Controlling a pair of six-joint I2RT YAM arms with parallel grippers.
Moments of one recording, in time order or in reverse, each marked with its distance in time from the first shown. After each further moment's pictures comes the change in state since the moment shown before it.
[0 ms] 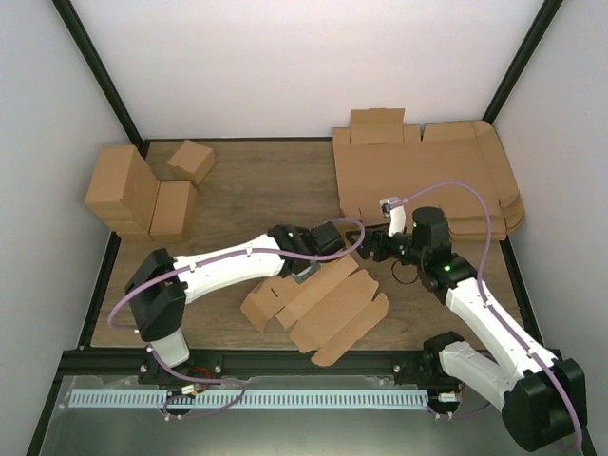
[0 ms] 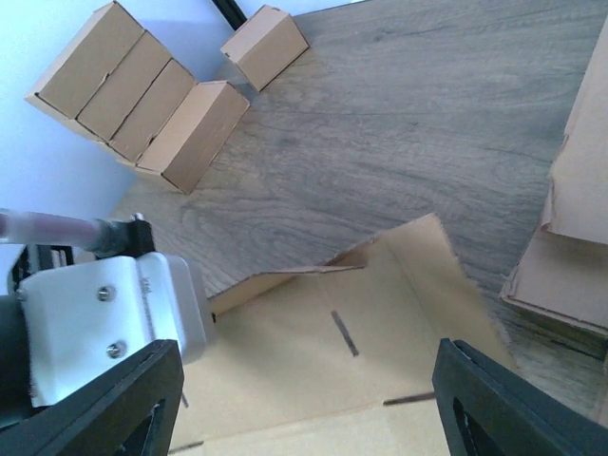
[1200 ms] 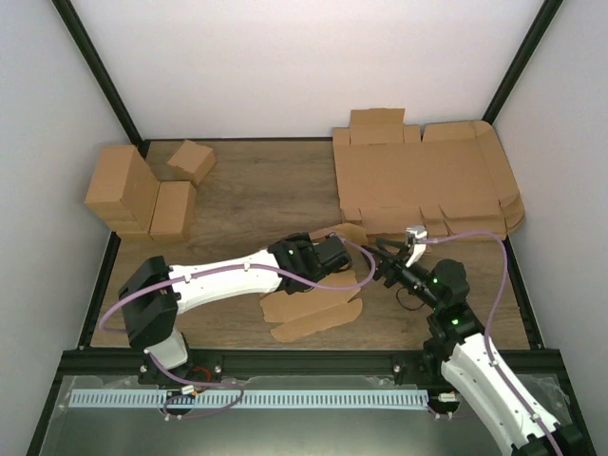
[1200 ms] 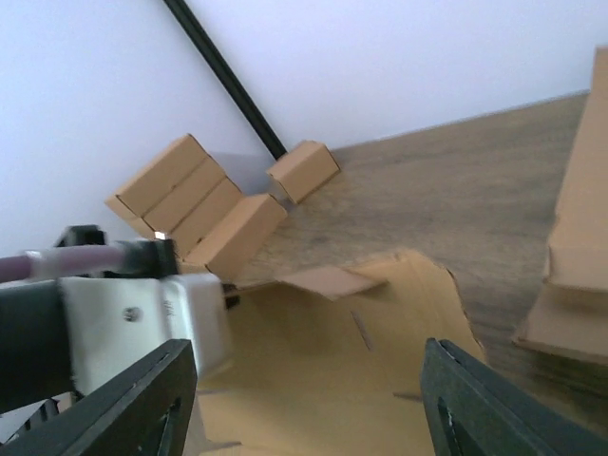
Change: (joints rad) left arm -0.101 -0.050 -0.069 0.190 -0.360 0.438; right arm 0.000 -0.470 -0.426 0.392 0.064 0.178
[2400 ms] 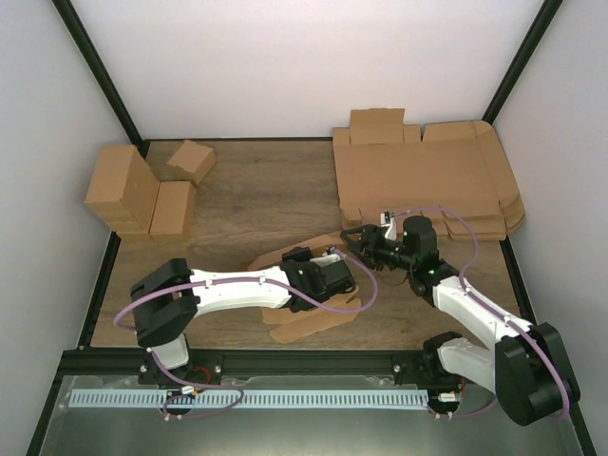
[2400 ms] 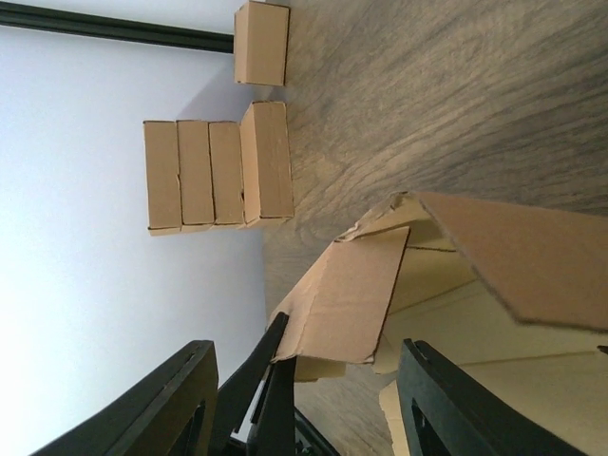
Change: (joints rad) left arm -0.077 0.045 -0.124 0.127 -0.182 -0.113; right arm 0.005 0.614 0.257 -0.016 -0.192 0.652
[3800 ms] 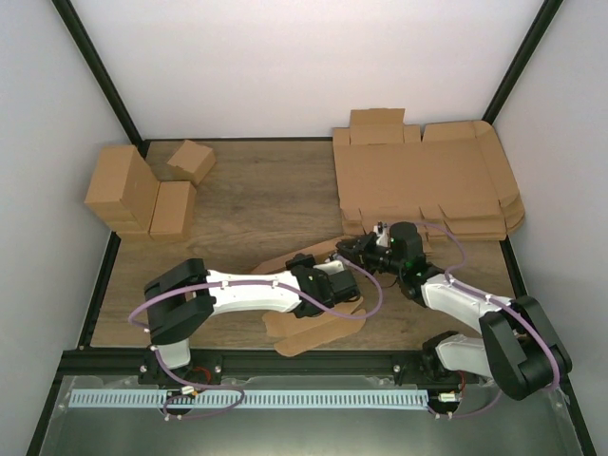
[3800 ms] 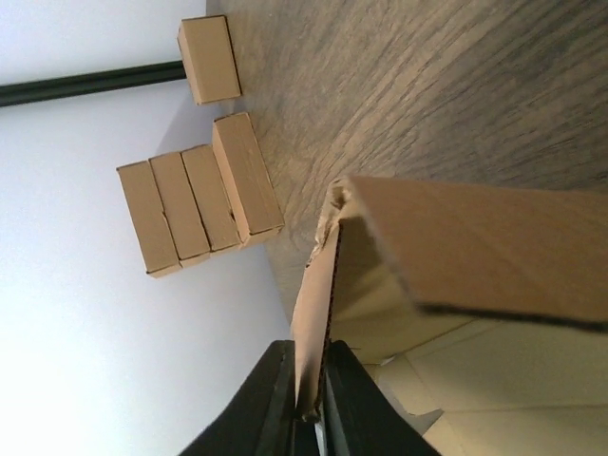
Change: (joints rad) left arm -0.030 0.085 0.020 -0.045 -0.017 -0.110; right arm 0.077 0.149 -0.055 0.169 0.083 0.275
